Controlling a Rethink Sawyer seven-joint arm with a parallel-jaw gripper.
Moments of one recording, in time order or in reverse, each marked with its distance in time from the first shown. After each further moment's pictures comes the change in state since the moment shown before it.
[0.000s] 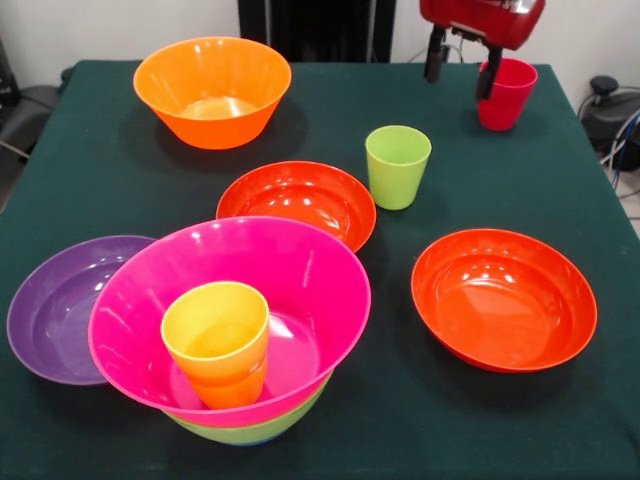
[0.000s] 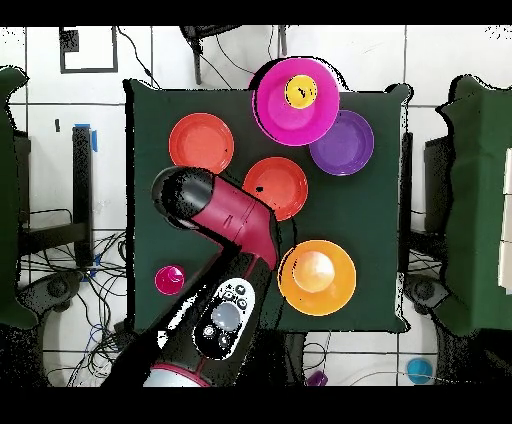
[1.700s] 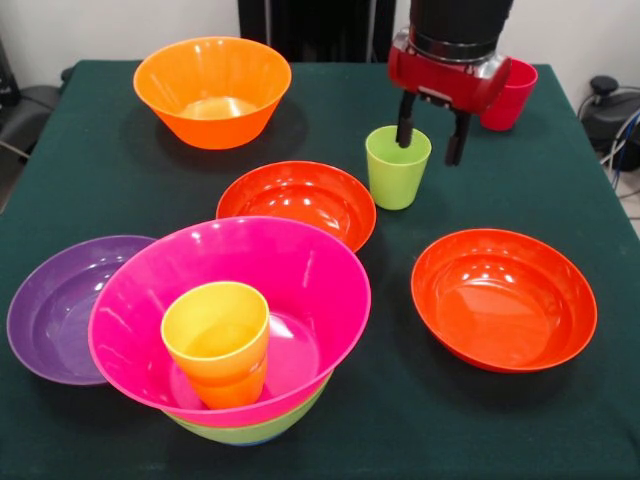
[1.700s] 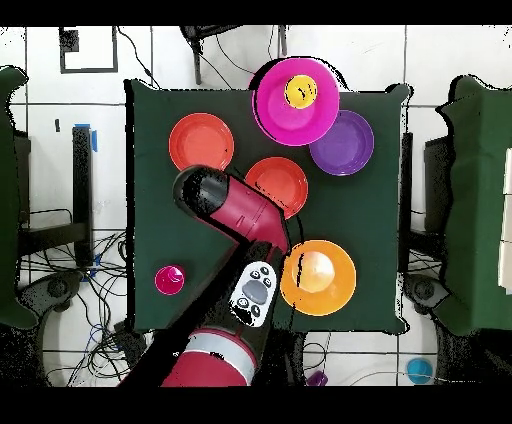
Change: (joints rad) arm -0.093 0.032 0.130 0.027 -0.007 -0.255 0.000
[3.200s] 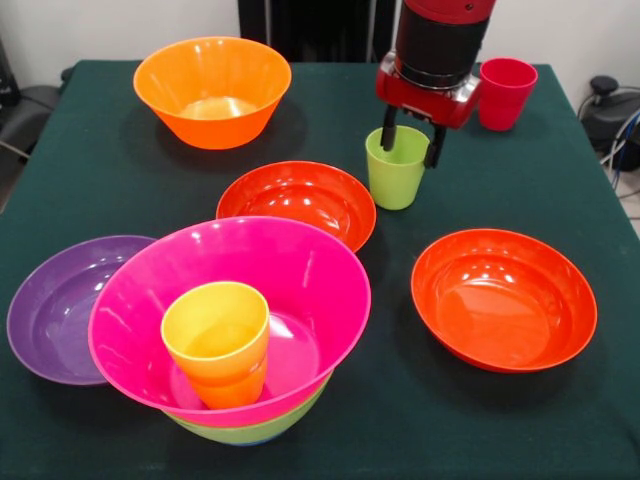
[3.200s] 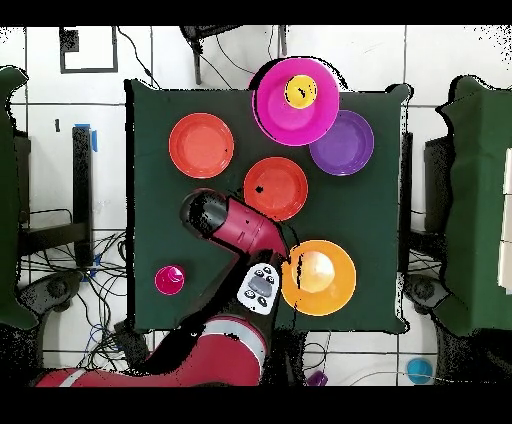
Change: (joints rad) arm -0.035 0.028 0.064 0.093 -0.115 -0.072 0.000
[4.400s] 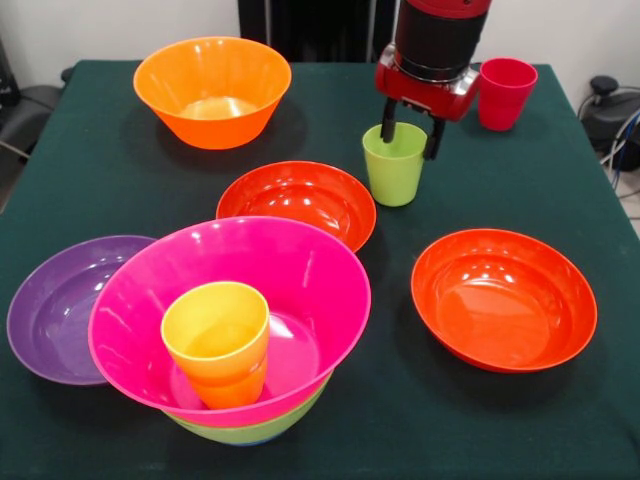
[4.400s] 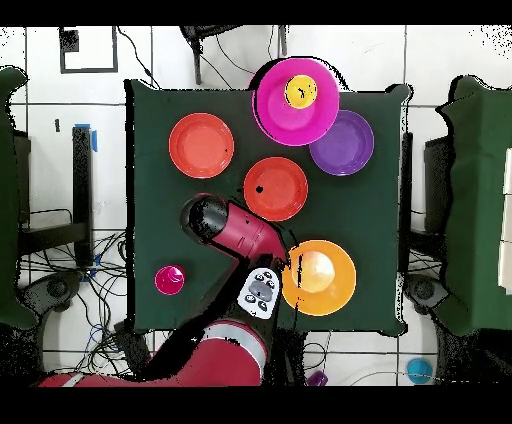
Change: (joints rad) arm 0.000 -0.014 0.003 0.029 -0.004 0.000 0.000
